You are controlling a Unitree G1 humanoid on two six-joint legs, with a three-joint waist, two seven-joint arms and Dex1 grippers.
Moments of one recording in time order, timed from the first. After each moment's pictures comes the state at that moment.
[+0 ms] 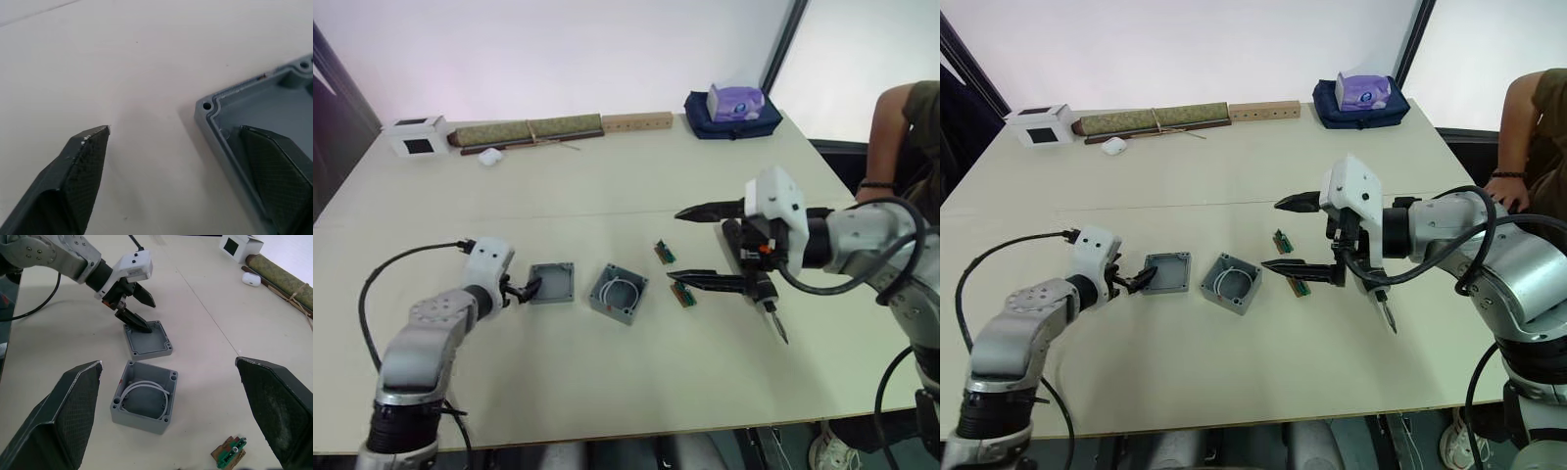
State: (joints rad) left arm -0.20 0.42 0.18 -0.37 -0.16 0.98 -0.41; right arm -0.60 -0.93 0.00 -0.52 0.75 0.77 0.92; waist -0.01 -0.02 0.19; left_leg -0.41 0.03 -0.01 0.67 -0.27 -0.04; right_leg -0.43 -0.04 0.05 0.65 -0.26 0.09
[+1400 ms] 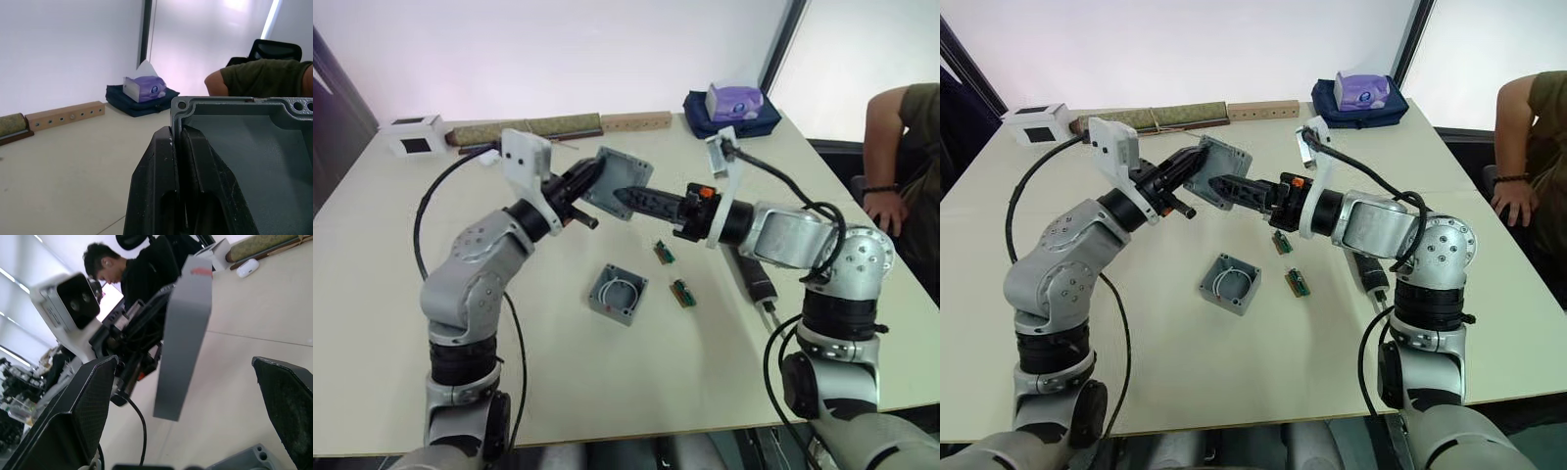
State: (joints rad) left arm -0.59 0.25 0.16 -0.39 -0.49 0.74 -0.43; right arm -0.79 -0.34 -0.21 -0.16 1.61 1.24 -0.20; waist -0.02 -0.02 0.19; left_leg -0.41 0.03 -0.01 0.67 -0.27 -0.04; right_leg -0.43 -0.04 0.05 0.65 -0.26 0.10
